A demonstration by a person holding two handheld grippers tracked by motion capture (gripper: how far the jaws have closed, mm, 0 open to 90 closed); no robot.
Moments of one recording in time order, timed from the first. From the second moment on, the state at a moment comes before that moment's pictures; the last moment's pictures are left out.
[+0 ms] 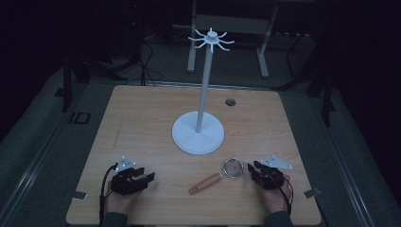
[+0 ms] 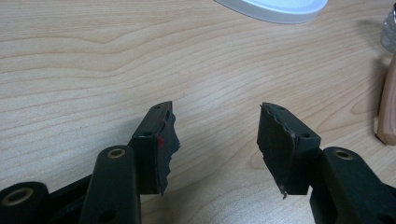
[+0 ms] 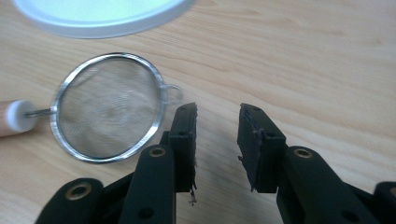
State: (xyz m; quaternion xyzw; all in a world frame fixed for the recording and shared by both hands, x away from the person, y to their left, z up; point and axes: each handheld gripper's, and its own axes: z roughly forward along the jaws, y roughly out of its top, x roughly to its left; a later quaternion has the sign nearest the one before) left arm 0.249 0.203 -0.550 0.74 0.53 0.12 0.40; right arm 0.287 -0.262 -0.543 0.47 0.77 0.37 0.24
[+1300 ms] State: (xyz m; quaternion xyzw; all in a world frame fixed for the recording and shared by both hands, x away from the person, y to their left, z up) left arm 0.249 0.200 -0.552 0.74 0.52 0.11 0.40; right arm 0.302 -0.198 -0.509 0.30 0.86 0.36 0.21
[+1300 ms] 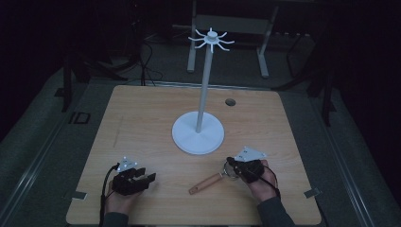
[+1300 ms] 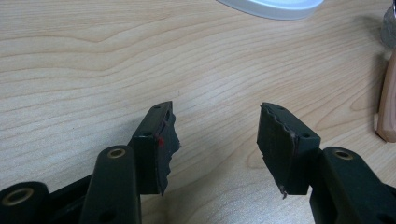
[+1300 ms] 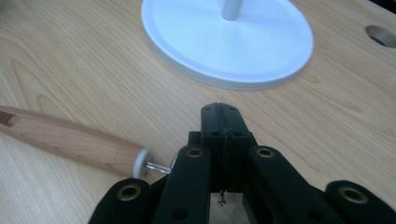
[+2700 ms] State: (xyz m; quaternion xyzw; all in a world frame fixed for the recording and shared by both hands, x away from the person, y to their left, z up) left arm 0.251 0.198 -0.552 0.75 0.52 0.11 0.40; right arm 0.305 -0.218 -0.527 0.31 0.89 0.27 0.19
